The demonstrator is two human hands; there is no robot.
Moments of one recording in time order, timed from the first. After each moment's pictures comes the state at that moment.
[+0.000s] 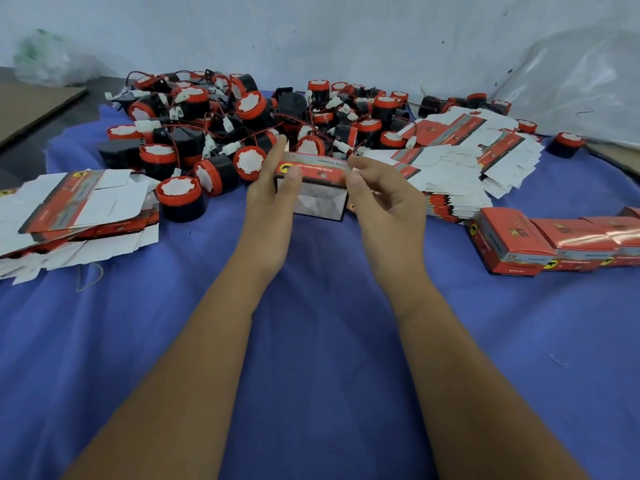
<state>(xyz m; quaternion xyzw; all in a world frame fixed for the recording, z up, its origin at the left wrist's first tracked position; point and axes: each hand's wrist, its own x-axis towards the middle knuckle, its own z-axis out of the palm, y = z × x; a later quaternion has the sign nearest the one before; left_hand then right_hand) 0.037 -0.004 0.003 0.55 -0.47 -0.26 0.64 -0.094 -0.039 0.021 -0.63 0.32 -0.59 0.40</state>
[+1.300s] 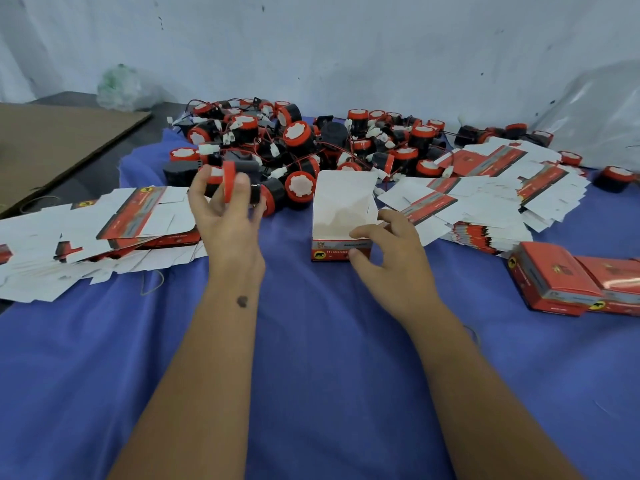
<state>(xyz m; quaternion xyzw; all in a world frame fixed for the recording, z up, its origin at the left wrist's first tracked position) 0.093 0.013 0.016 0.39 -0.15 -0.21 0.88 -0.089 -0.056 -0.014 -0.84 0.37 -0.37 0.15</state>
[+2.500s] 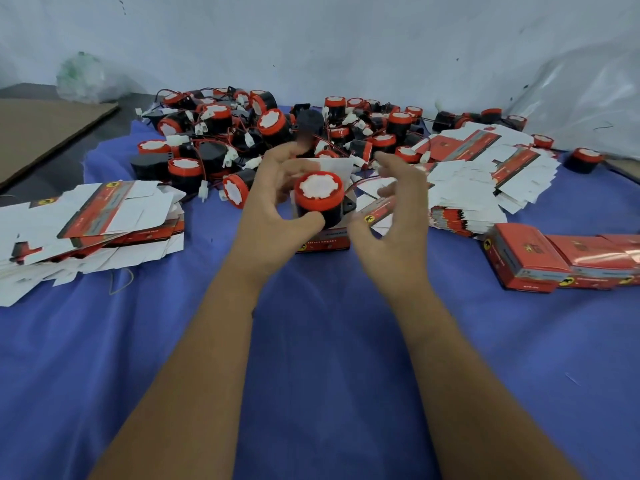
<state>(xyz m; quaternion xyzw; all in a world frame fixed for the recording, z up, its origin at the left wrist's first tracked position) 0.055 0.011 0.018 0.47 -0.57 -0.19 0.65 -0.092 -0.043 0.012 -0.74 0.30 -0.57 0.21</state>
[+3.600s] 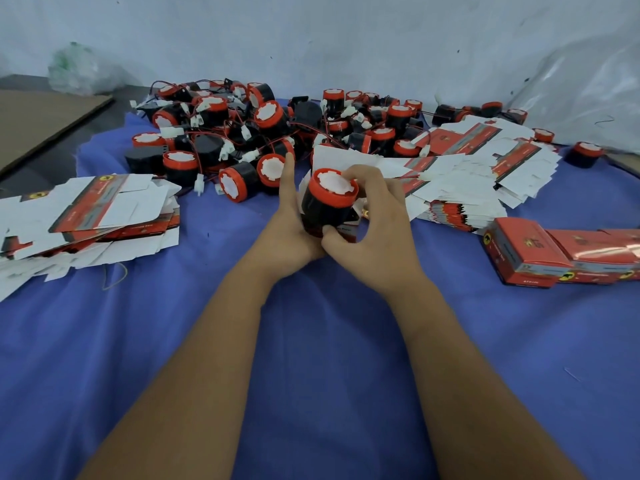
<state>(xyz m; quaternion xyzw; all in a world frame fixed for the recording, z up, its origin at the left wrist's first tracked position) 0.058 -0.015 -0.014 0.57 -0.58 -0.29 0.51 -0.089 -0.047 0.009 -0.81 0.30 -0.45 0.21</state>
